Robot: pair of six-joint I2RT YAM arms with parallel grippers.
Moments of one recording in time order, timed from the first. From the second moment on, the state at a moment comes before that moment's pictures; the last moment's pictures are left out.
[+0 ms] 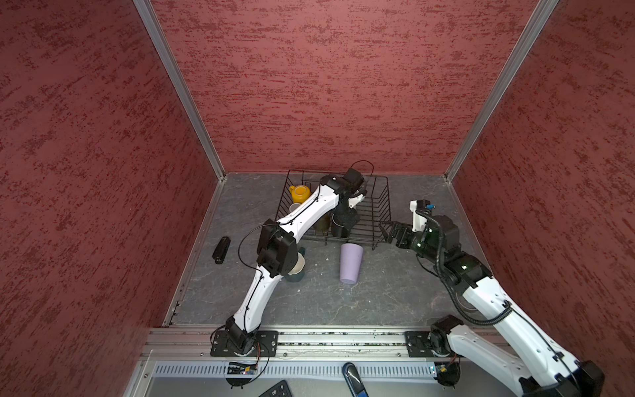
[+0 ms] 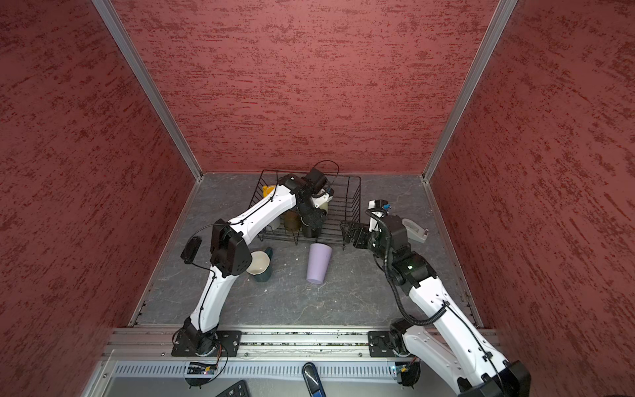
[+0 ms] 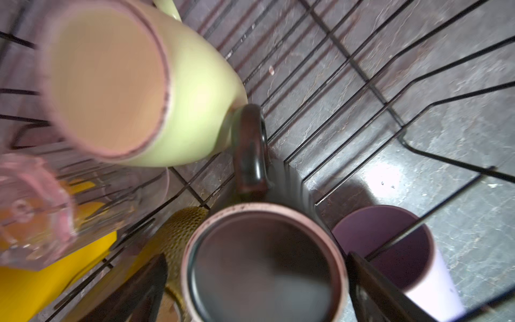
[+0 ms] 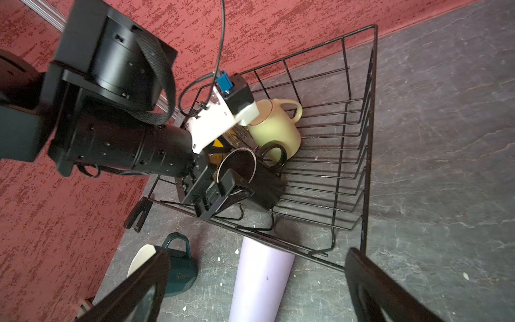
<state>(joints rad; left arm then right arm) -0.69 2.28 2.29 -1.26 -0.07 0.20 0.41 0.88 0.79 -0.34 -0.13 0.58</state>
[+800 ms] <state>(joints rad) -0.61 1.39 1.48 -0.54 -0.13 0.02 0.56 0.94 0.91 -0.63 0.01 0.58</state>
